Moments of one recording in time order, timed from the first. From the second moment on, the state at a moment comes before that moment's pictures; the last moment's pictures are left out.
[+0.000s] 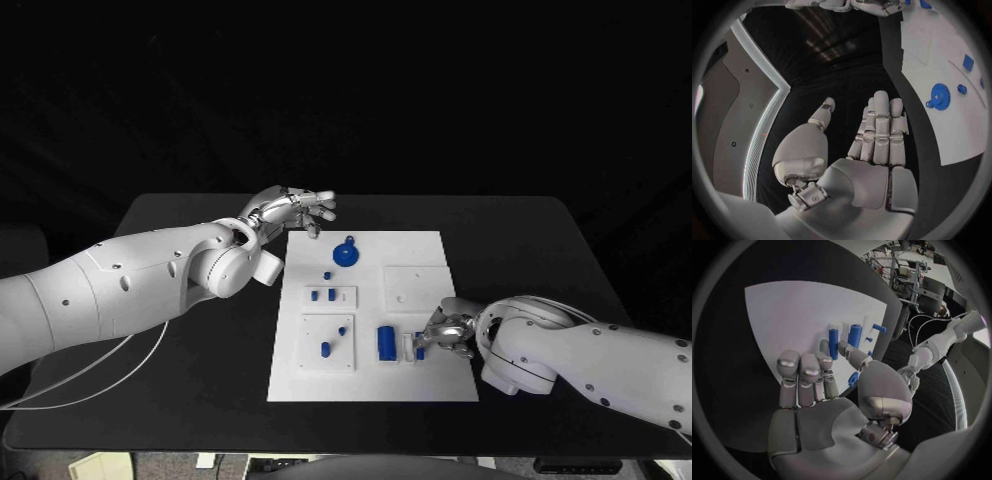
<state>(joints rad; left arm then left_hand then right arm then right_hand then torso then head) 1.21 -0.76 -0.11 1.30 -0.26 -0.18 0.34 0.76 -0.06 0.33 -0.27 0.05 0.81 0.19 0.25 0.51 1.15 0.10 0.07 0.30 1.13 -0.01 0.96 0.42 0.03 0.90 -0.11 0.67 1.28 1.10 -0.80 -0.18 1.60 -1.05 -0.17 -0.56 0.81 -0.11 0.74 -0.21 0.10 1.05 0.09 0.24 0.63 1.18 -0.02 1.12 1.10 1.32 -0.12 1.24 1.04 0.19 1.19 -0.07 1.29 0.99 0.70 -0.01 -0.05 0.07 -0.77</state>
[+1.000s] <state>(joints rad) 1.21 -0.76 -0.11 1.30 -0.26 -0.18 0.34 0.76 -0.06 0.33 -0.27 0.05 0.81 0.19 0.25 0.51 1.15 0.10 0.07 0.30 1.13 -0.01 0.96 0.42 0.03 0.90 -0.11 0.67 1.28 1.10 -0.76 -0.18 1.58 -1.03 -0.16 -0.55 0.79 -0.11 0.72 -0.21 0.09 1.05 0.08 0.24 0.62 1.18 -0.02 1.12 1.10 1.32 -0.12 1.24 1.04 0.19 1.19 -0.07 1.29 0.99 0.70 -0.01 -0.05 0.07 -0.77</state>
